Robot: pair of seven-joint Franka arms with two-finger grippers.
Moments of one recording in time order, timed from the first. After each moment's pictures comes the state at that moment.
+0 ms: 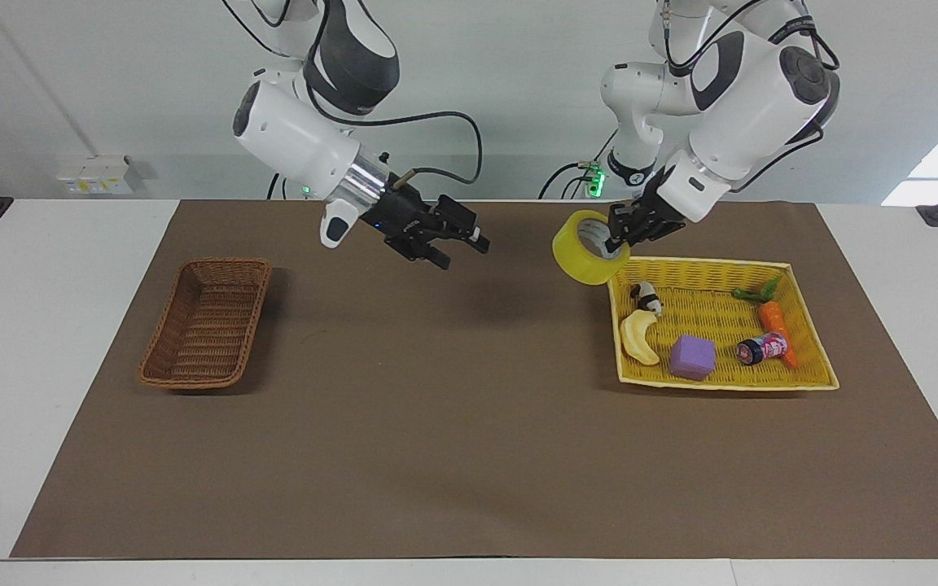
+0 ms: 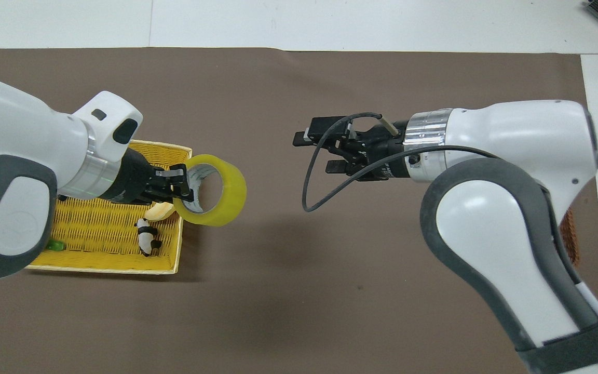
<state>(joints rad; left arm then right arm) -0.24 0.00 -0.08 -1.79 -0.39 1.78 -0.34 0.39 0.11 -0.02 -1.78 0.98 2.19 0.28</state>
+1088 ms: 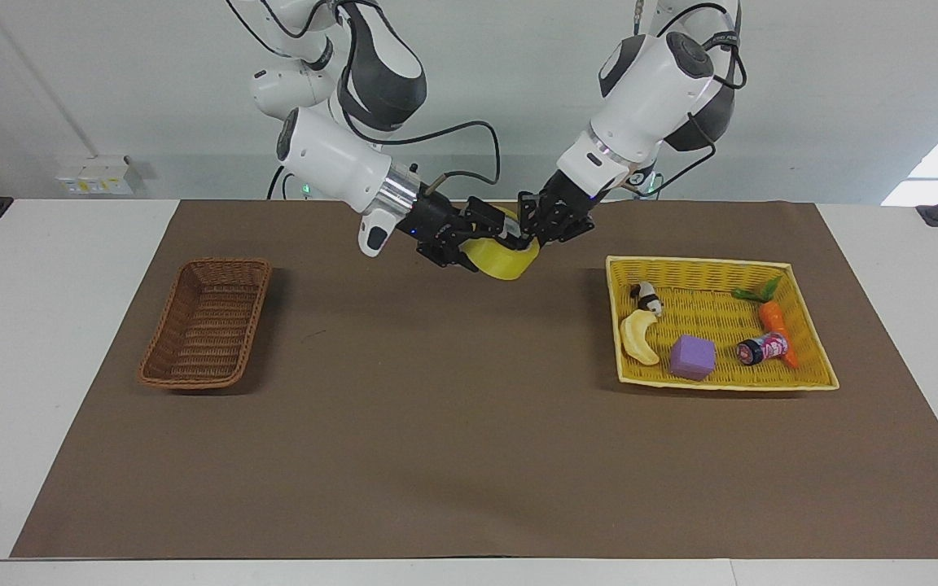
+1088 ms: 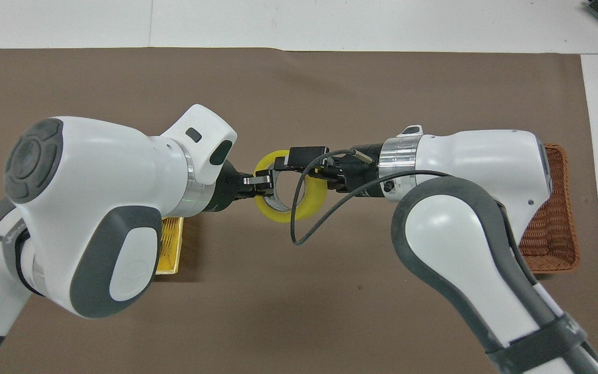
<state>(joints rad) -0.44 0.01 -0.09 -1.81 -0.44 2.07 -0.39 0.44 0.10 -0.02 -1.88 1.05 2.23 0.05</state>
